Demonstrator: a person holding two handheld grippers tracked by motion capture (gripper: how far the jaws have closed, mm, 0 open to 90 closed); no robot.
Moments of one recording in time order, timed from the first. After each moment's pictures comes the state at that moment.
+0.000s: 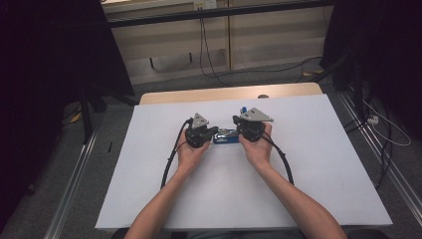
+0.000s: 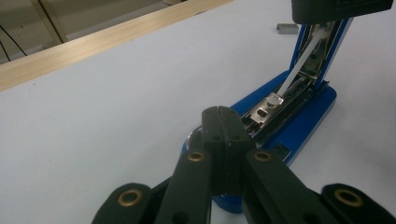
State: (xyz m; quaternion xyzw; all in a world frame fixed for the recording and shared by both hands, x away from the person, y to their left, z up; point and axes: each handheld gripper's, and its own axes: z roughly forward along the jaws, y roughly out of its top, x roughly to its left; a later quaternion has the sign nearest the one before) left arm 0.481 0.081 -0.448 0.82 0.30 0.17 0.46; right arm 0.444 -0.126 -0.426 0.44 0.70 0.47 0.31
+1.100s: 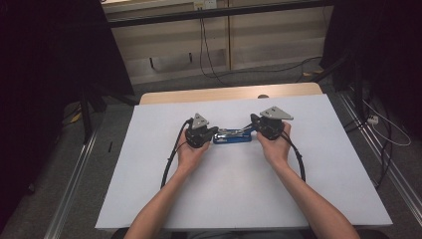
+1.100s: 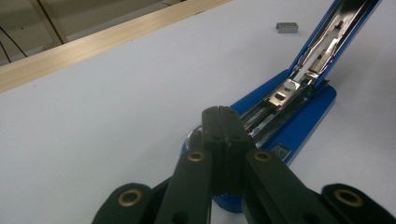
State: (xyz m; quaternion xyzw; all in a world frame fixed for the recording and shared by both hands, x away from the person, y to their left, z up) left arm 0.481 0.081 -0.448 0.82 0.30 0.17 0.46; right arm 0.440 -0.179 -0.426 0.47 0.68 0.47 0.32
